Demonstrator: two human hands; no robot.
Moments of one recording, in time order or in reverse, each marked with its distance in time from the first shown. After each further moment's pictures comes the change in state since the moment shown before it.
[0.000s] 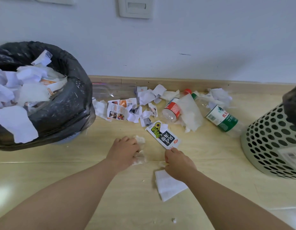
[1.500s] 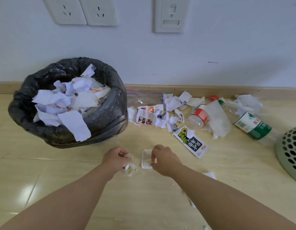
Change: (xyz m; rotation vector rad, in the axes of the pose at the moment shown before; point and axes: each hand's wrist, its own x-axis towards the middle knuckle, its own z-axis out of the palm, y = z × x) left_hand -0.067 -0.078 0.013 -1.198 0.169 -0.737; right_hand 0.029 -0.108 0.006 0.097 0.011 -0.239
